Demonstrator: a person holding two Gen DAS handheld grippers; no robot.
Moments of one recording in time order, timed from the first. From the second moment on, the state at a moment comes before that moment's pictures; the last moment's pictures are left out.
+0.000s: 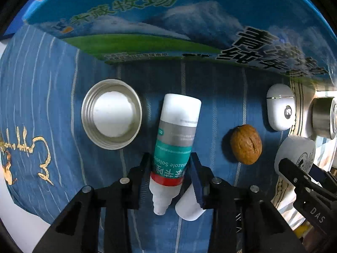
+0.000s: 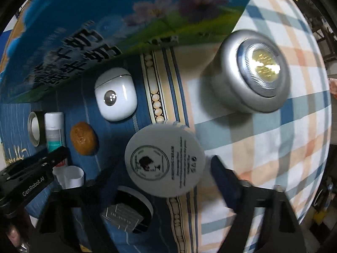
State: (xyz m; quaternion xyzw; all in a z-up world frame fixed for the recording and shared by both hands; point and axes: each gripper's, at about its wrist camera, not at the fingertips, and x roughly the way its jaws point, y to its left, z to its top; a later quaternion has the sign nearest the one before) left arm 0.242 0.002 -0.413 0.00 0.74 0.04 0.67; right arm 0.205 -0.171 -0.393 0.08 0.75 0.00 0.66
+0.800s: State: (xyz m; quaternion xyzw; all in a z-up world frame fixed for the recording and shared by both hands) left arm 0.154 0.024 -0.369 -0.06 0.72 0.04 0.69; right arm 0.126 -0.141 -0.417 0.02 0.77 -0.01 0.64
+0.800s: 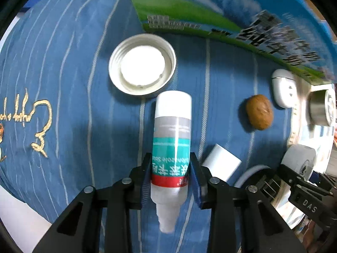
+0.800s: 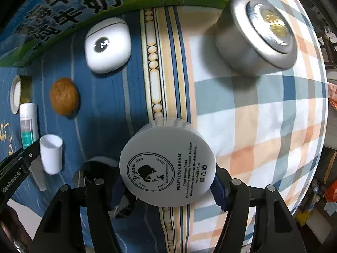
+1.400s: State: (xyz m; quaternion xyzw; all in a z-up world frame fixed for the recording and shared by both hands) left arm 0.169 0.021 -0.179 -0.09 0.64 -0.10 0.75; right arm 0.087 -0.116 -0.240 0.11 0.69 0.06 0.71
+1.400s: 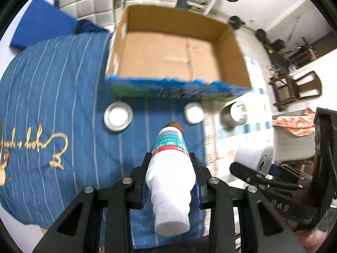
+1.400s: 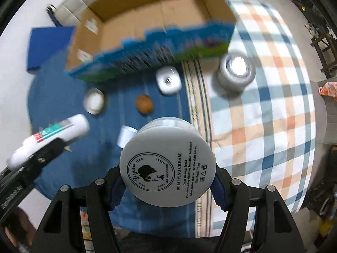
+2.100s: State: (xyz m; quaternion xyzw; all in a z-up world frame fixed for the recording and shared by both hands) left arm 0.386 -0.008 -0.291 -0.08 0.76 -0.10 0.64; right arm 0.356 -0.142 -0.277 0.02 0.70 0.06 0.72
